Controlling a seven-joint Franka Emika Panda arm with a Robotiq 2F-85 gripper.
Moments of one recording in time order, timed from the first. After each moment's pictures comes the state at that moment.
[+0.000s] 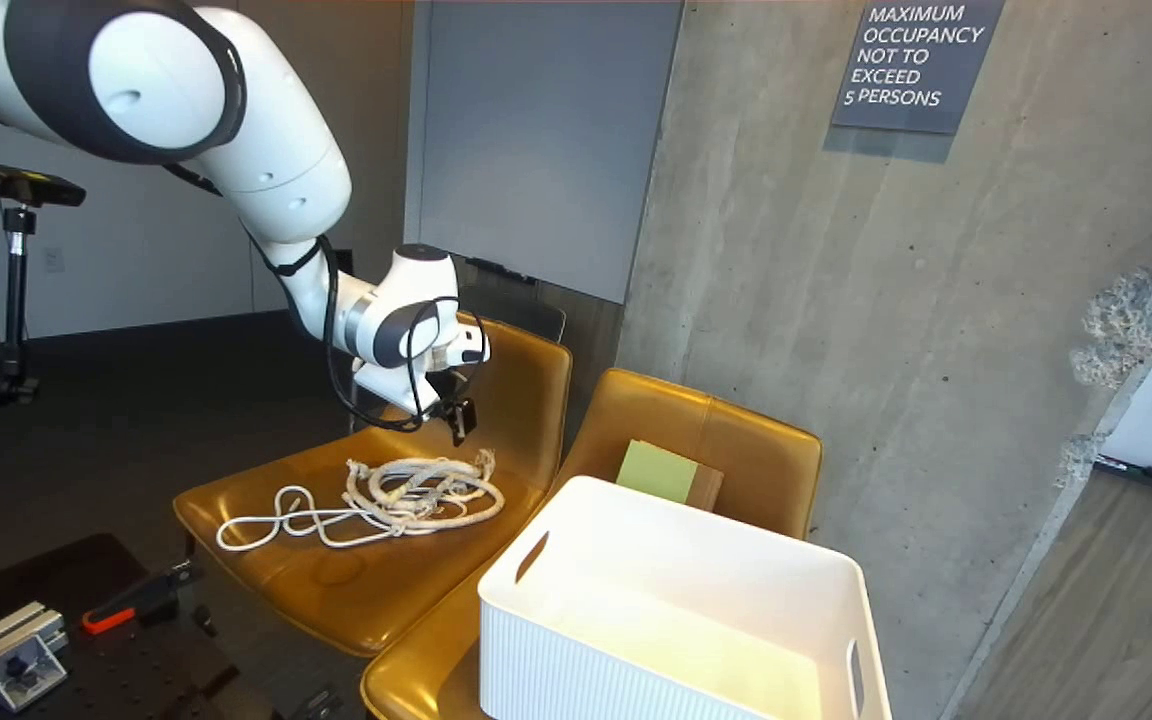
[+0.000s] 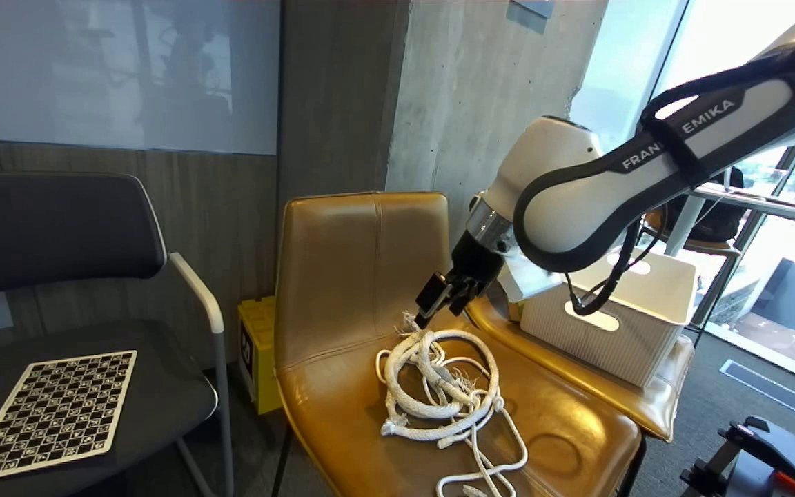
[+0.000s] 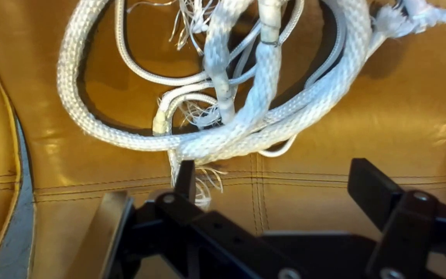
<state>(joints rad) 0.10 0.78 0.10 -1.68 -0.01 2.77 0.04</state>
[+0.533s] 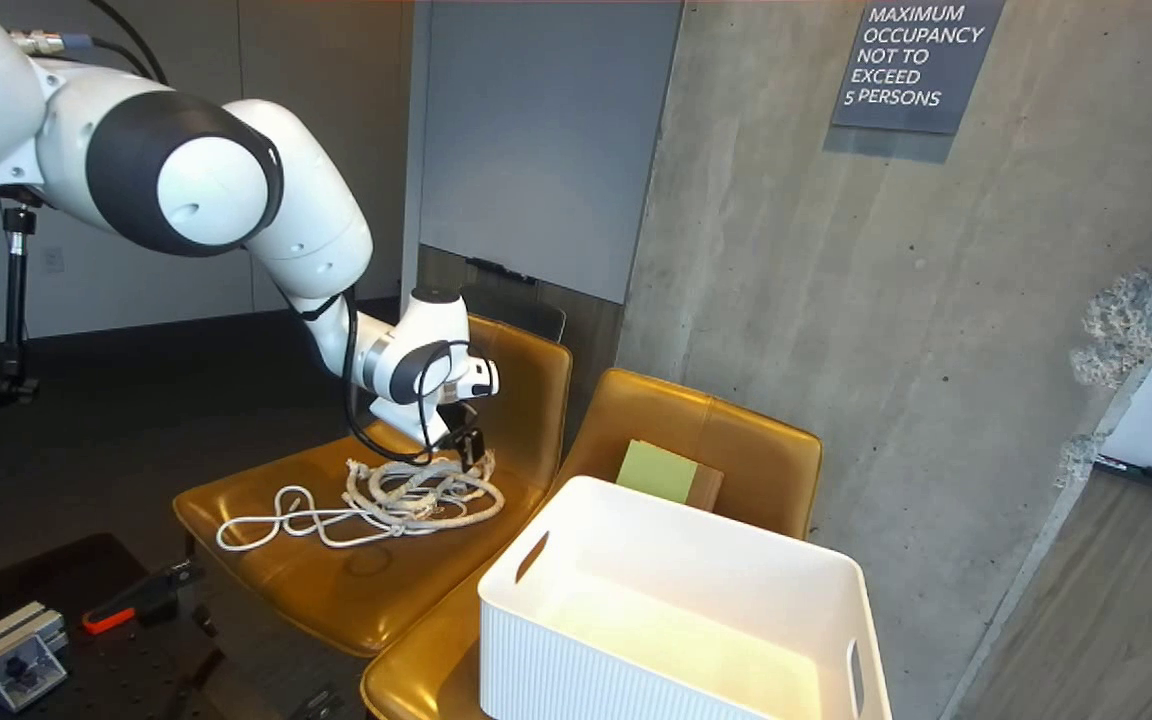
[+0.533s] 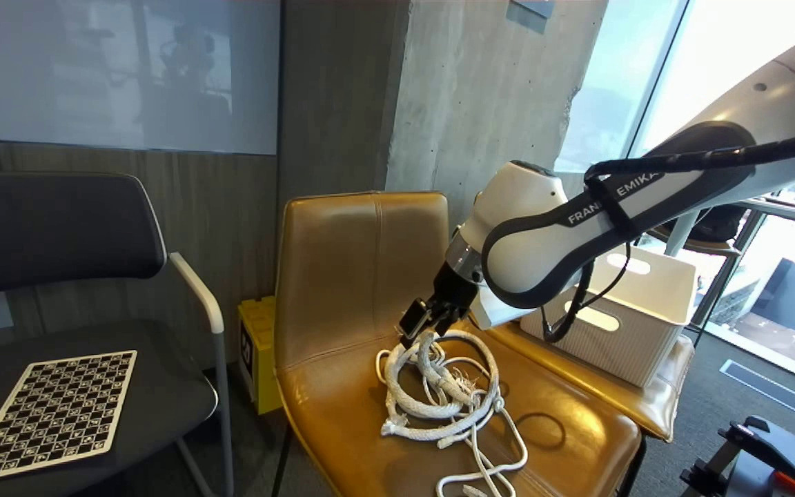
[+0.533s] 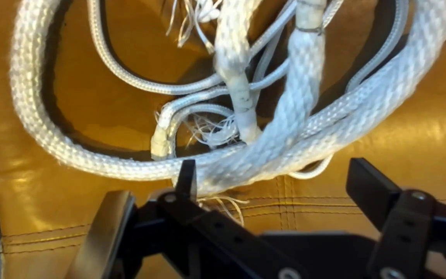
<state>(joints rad) 0.11 0.98 0.08 -1.48 -0.01 2.77 0.07</state>
